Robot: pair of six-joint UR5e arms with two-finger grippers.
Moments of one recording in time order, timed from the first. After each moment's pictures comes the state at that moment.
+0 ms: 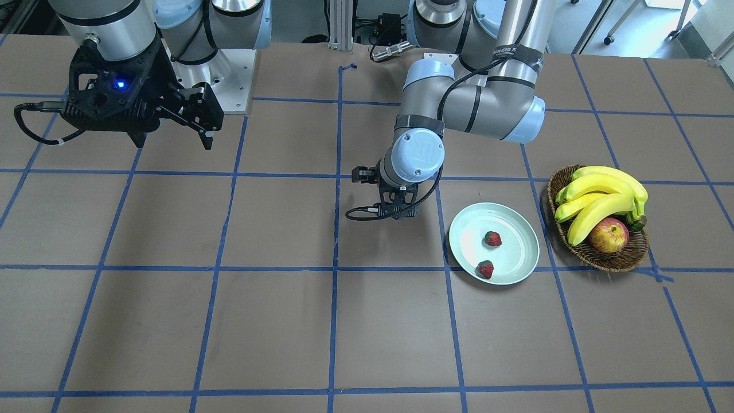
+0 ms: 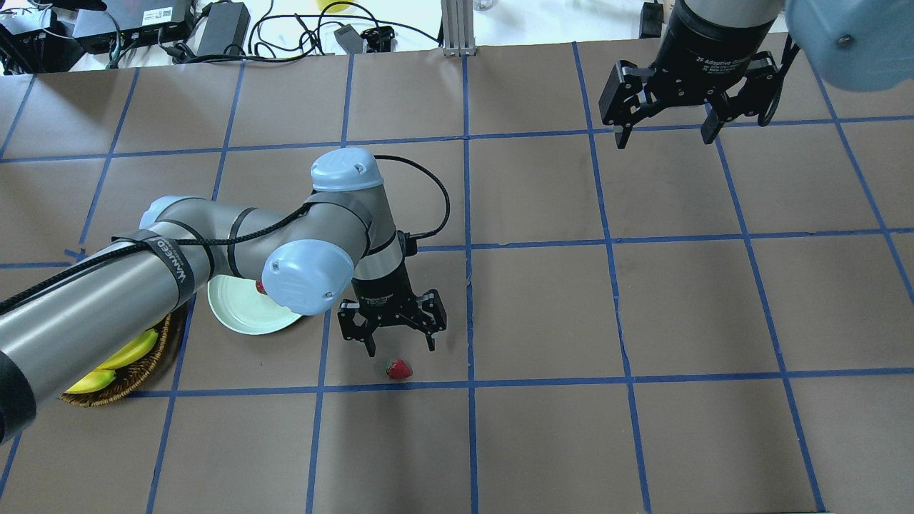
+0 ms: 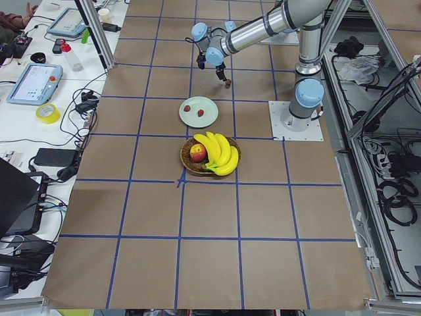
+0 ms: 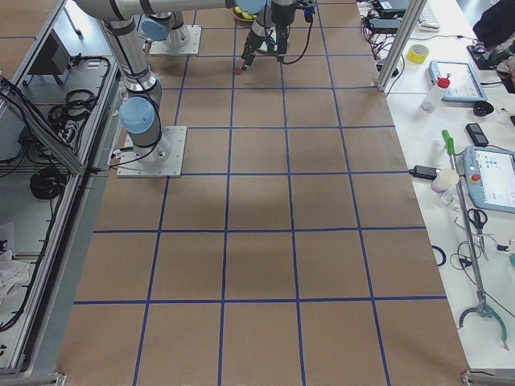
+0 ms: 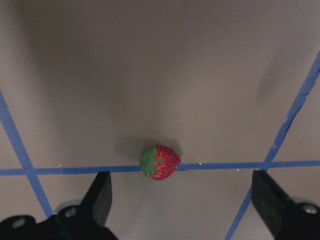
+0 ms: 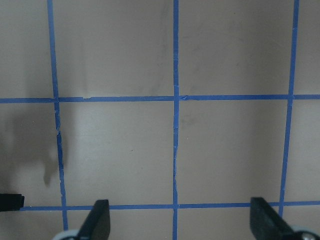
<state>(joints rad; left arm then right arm) -1.81 -1.88 -1.98 -1.29 1.39 -0.23 1.62 -1.53 1.47 -1.51 -1.59 0.05</state>
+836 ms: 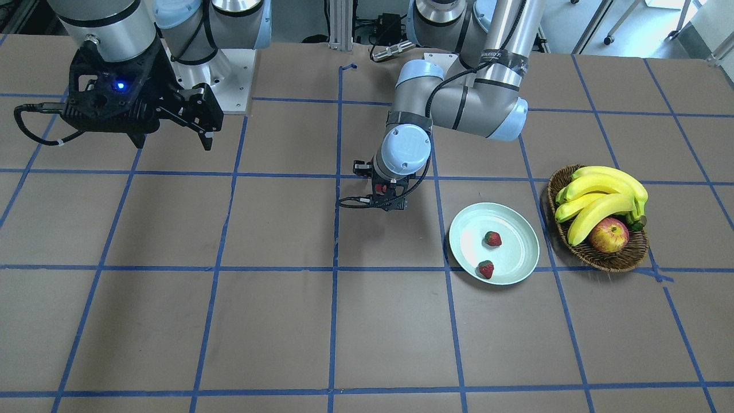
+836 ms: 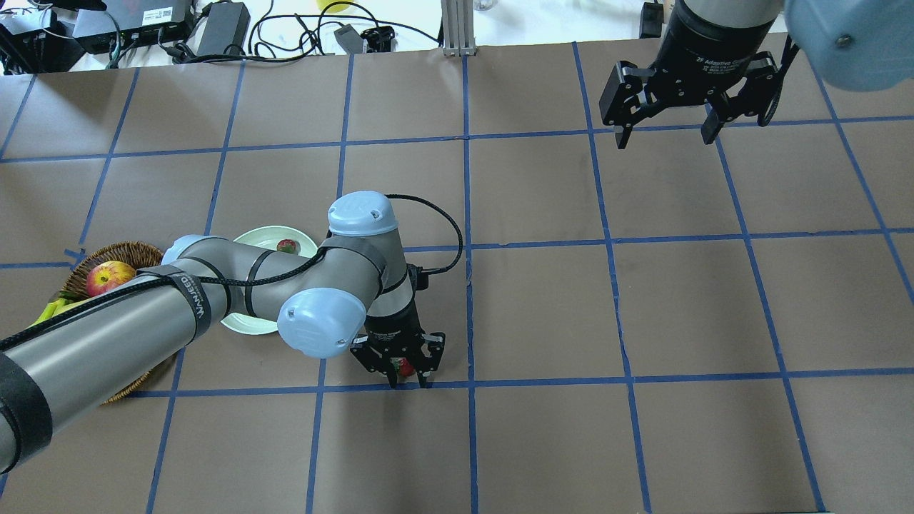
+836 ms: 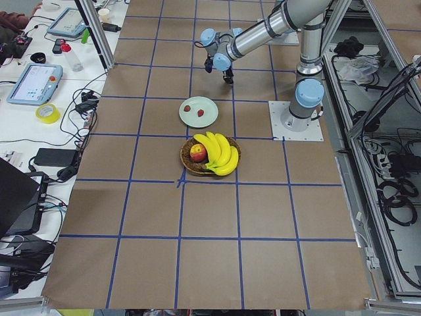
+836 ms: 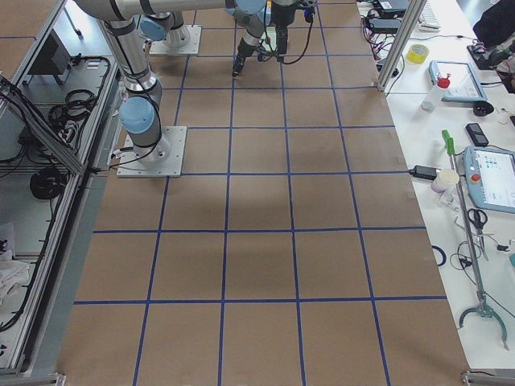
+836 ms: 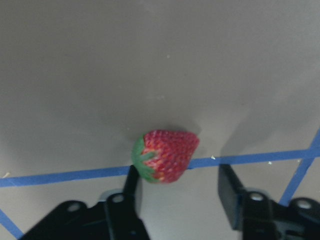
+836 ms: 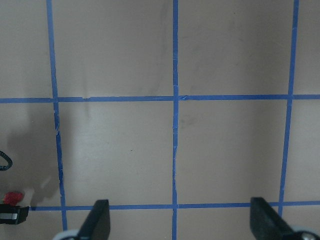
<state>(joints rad) -1.84 -1.88 -2.05 -1.21 1.40 -0.18 1.62 -1.53 1.47 -1.51 -1.59 0.05</state>
